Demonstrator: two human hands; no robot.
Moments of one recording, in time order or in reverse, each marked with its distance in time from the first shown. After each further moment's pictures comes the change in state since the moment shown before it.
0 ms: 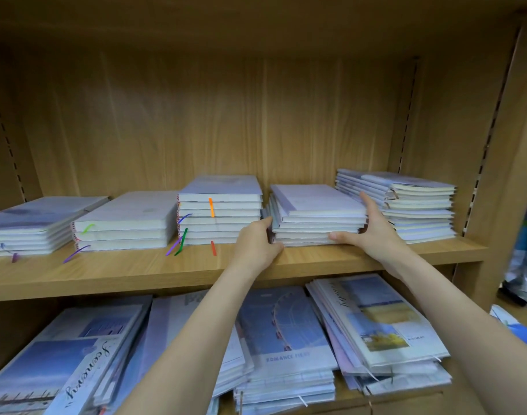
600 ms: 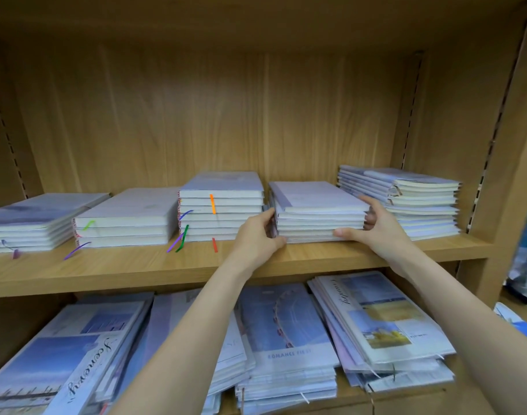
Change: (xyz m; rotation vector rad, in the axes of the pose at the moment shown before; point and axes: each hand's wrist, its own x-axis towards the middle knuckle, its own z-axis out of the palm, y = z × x) left_hand 0.004 -0.010 0.001 -0.298 -0.042 0.015; right_hand 0.002 0.010 -0.001 0.158 0.005 0.013
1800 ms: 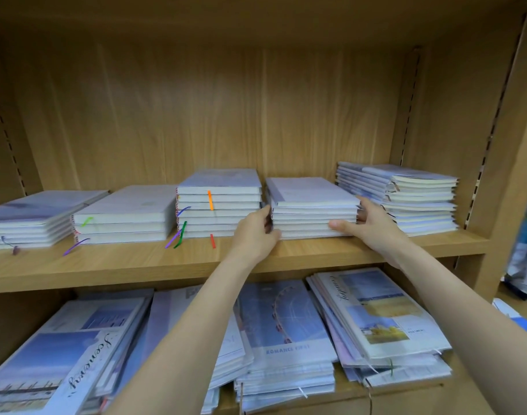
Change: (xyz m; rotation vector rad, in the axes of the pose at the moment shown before) left_hand 0.001 0.004 0.003 0.167 0.036 -0.008; right_hand 0.002 -0.007 0.003 -0.088 -0.067 -0.014
